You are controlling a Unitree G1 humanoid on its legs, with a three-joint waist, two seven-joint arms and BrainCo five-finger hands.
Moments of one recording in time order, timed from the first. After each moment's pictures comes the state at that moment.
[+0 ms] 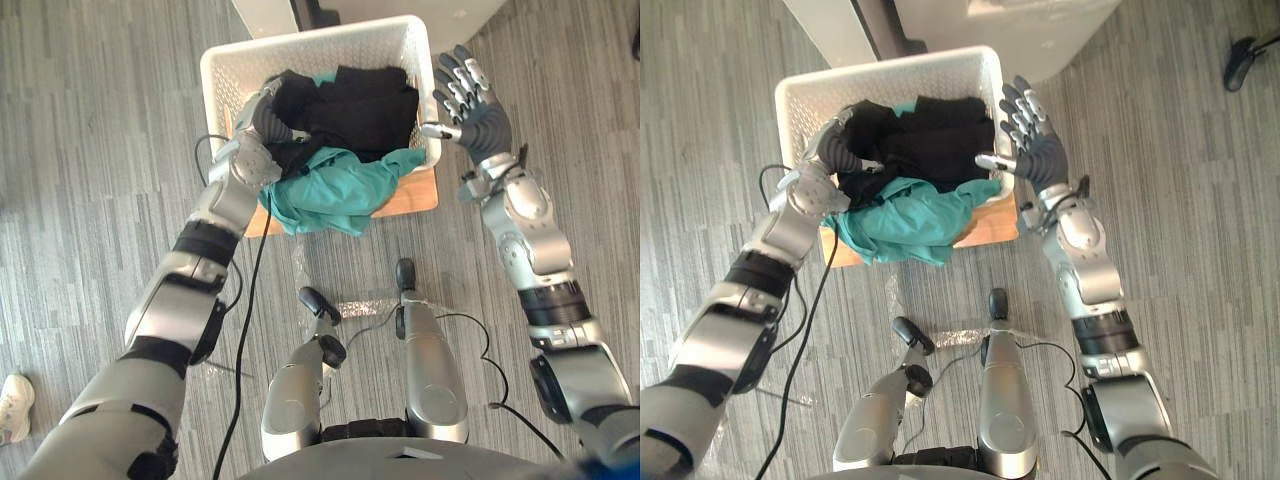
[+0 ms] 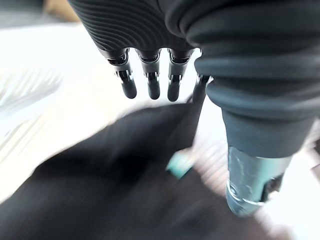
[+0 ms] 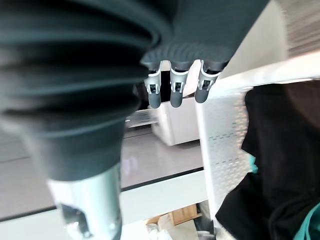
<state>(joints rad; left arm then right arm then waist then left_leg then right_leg) -0.85 0.47 -0.25 0.41 0.32 0.10 0.16 -0.48 -0.40 0.08 -0.01 0.46 -0.03 0.07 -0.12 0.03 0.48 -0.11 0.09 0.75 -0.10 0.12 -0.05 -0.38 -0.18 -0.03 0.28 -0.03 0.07</state>
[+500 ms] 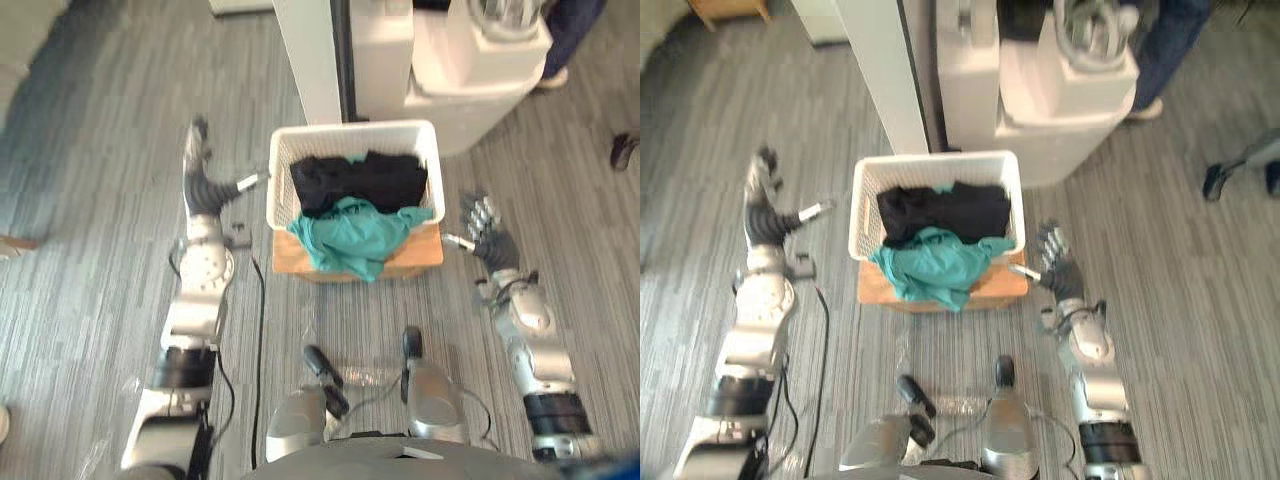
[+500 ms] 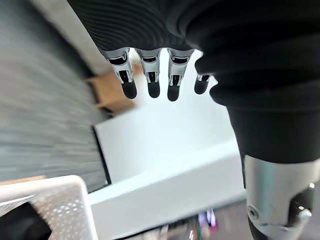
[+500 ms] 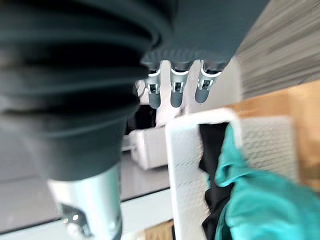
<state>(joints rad) -0.07 0.22 0.10 -0.06 -0.08 -0.06 0.32 0.03 -0.20 -0.07 0.14 0.29 -0.07 0.07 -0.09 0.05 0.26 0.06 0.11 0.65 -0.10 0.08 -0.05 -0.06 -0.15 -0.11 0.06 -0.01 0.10</state>
